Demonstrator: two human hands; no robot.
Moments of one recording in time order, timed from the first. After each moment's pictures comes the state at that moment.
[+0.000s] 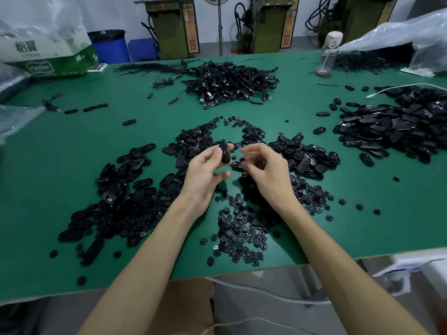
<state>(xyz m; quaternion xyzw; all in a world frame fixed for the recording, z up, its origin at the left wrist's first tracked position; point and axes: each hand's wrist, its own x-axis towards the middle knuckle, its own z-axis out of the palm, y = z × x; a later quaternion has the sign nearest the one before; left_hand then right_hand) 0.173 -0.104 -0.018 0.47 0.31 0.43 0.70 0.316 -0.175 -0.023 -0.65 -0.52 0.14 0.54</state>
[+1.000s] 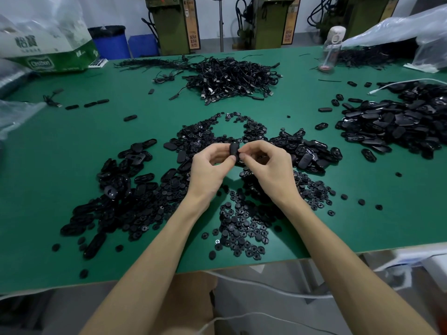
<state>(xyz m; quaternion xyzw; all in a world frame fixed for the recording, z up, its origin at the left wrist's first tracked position) 0.172 -0.111 -0.026 0.65 0.34 0.46 0.51 0.312 -0.181 -0.018 -0.62 -0.55 0.11 0.55</state>
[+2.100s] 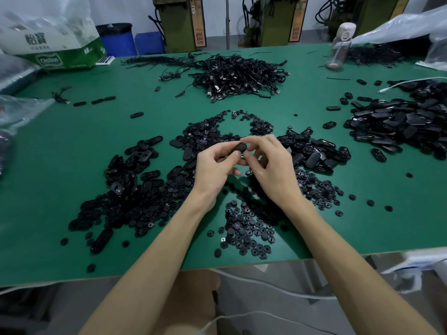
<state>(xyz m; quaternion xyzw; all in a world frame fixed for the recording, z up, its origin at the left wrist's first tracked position) 0.173 -0.113 -0.023 0.59 0.32 0.46 0.58 0.308 -0.175 -0.024 -0.61 -0.61 0.02 0.50</state>
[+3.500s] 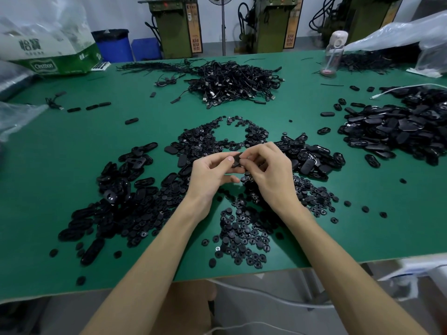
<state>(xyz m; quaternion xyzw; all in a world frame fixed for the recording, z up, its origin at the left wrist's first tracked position) 0.170 -0.114 -0.019 0.56 0.33 0.42 0.63 0.312 -0.174 -0.024 -0.63 -0.57 0.05 0.53</state>
